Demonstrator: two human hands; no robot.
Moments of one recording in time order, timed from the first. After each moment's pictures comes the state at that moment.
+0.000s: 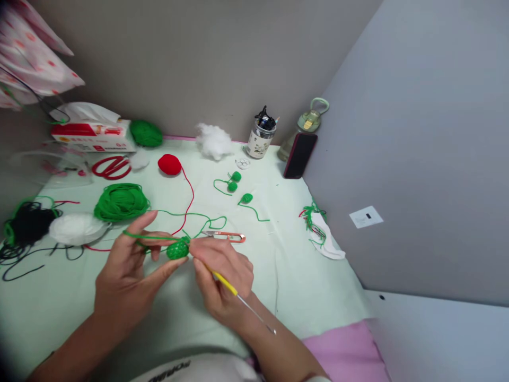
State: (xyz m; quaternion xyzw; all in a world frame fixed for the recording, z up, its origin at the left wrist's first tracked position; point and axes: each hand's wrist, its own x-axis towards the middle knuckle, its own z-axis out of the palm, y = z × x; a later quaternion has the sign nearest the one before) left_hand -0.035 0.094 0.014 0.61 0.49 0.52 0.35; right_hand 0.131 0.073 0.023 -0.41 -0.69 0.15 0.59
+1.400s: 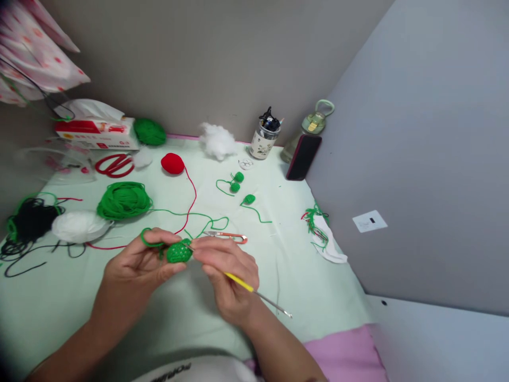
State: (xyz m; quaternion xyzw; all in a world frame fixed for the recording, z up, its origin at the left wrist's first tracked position) left_hand -0.032 0.098 0.034 0.43 0.45 0.51 0.59; right_hand 0.134 0.083 0.016 -0.33 -0.66 0.23 0.63
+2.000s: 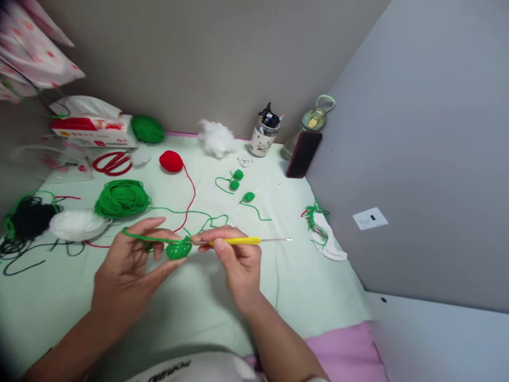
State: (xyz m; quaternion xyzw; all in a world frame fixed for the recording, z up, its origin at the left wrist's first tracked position) left_hand -0.037 0.093 0.016 0.57 0.46 0.52 0.44; right_hand 0.135 0.088 0.019 -0.37 -0.49 0.45 0.65
